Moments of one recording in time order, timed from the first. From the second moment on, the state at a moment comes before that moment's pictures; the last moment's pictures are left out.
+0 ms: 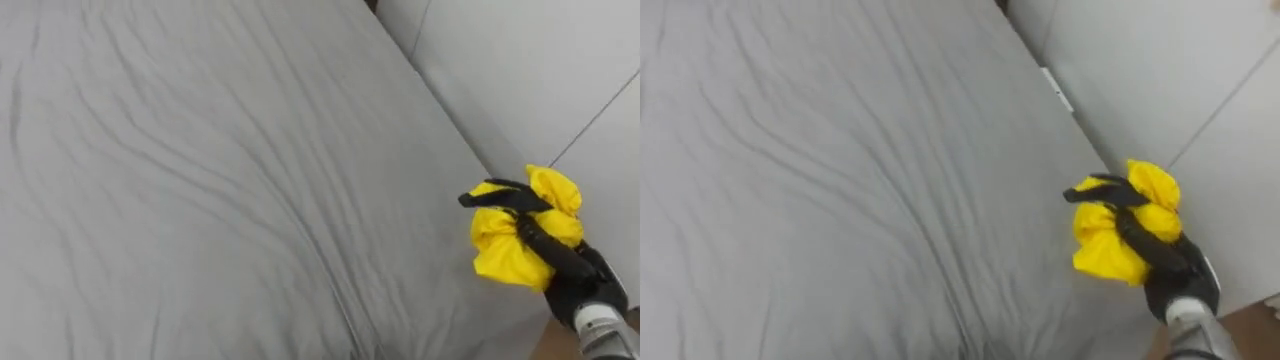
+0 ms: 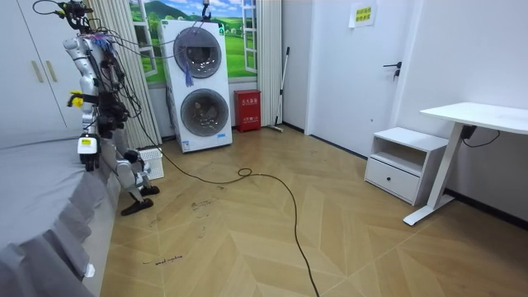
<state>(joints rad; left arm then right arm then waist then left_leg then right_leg) 0.24 0.24 0.04 1.06 -0.07 0.15 0.22 0.10 -0.37 -0.31 0.60 0.77 0.07 0.00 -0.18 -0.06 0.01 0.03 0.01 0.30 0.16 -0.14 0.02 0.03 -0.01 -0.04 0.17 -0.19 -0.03</state>
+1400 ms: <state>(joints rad) 0.09 0.29 -0.17 1.14 -0.28 0.10 0.16 -0.19 -0.46 -0.28 1.21 0.83 -0.03 -0.13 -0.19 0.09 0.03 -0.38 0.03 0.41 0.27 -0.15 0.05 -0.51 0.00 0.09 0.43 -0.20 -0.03</state>
